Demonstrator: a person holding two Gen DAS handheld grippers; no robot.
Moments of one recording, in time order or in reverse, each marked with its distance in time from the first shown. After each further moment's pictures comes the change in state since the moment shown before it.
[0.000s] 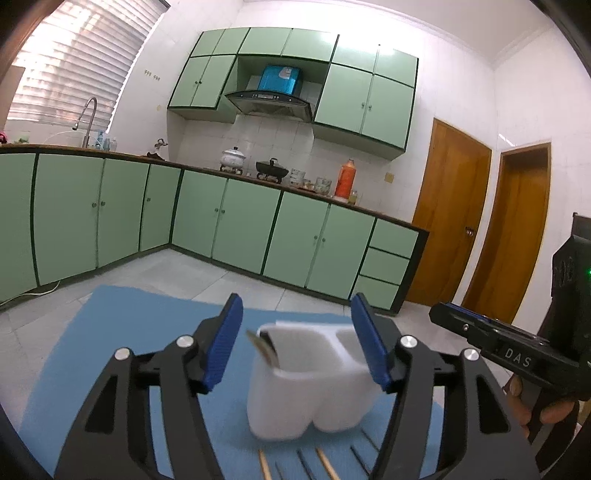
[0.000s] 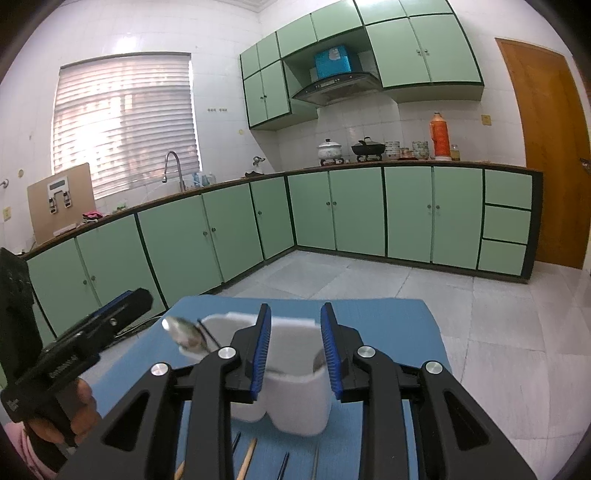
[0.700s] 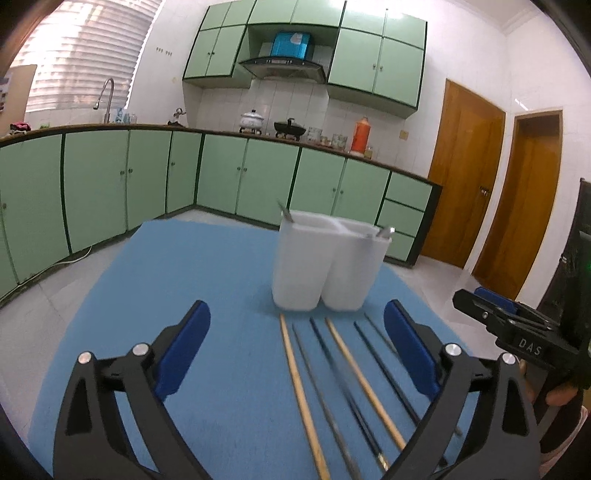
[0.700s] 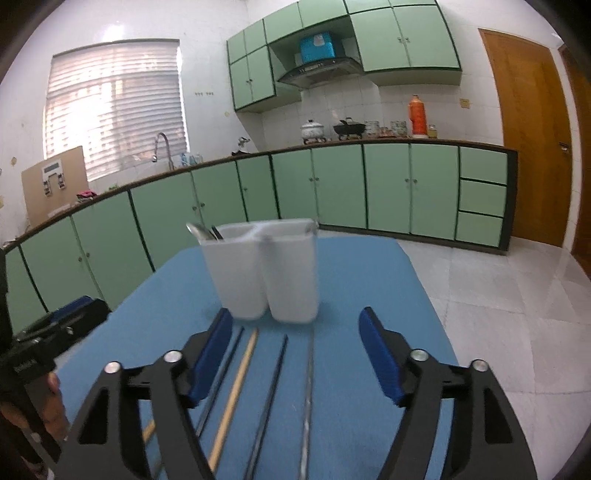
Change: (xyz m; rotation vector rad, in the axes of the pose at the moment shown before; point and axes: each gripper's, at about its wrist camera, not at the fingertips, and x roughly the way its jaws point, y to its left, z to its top) left arm -0.109 -0.001 -0.071 0.023 0.172 0.092; right arm -0.087 0.011 -0.096 0.017 0.069 -0.085
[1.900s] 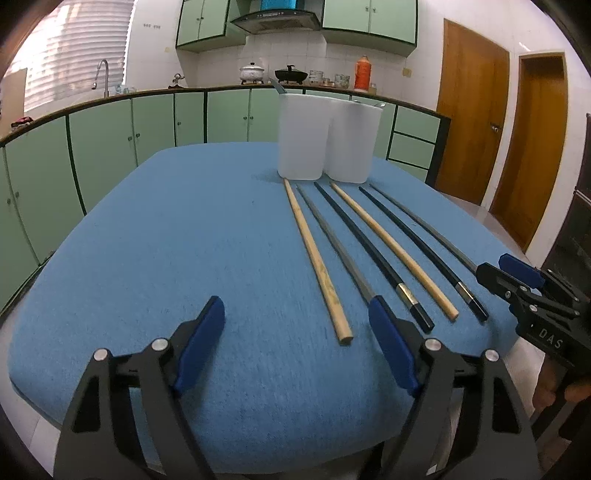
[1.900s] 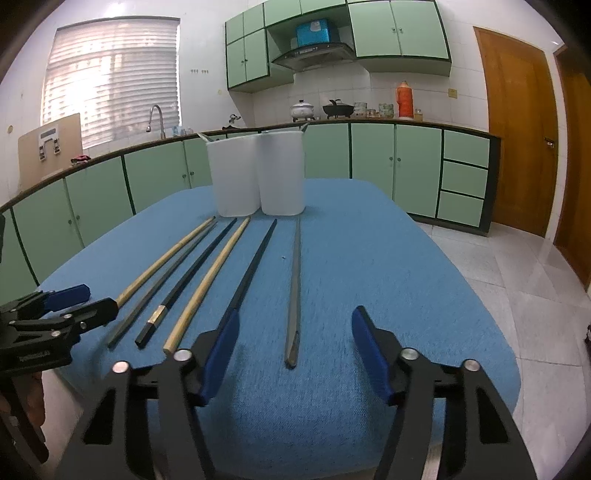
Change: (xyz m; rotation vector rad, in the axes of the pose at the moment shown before) left arm -0.020 -0.014 -0.109 0.096 0.188 0.091; right arm -0.039 0.000 -0.124 -0.036 0.057 -0.061
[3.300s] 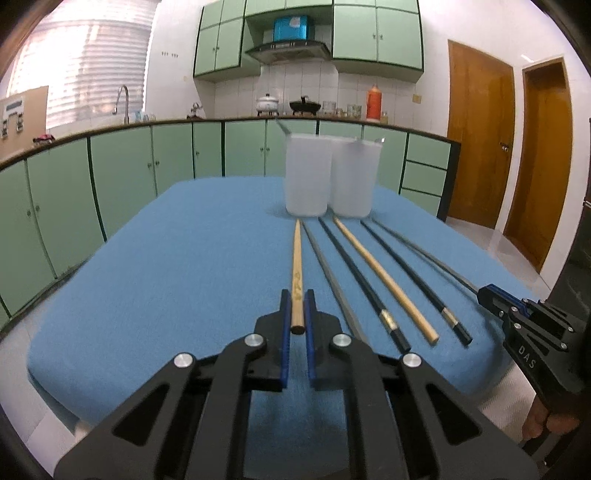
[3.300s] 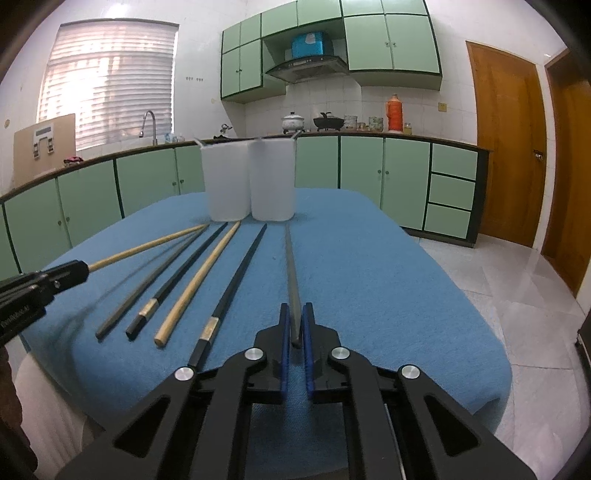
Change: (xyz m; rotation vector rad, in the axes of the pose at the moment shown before) left arm -0.030 -0.017 0.002 -0.002 -0.139 0.076; right arm -0.006 0.000 -0.006 -0.014 -0.063 -0.057
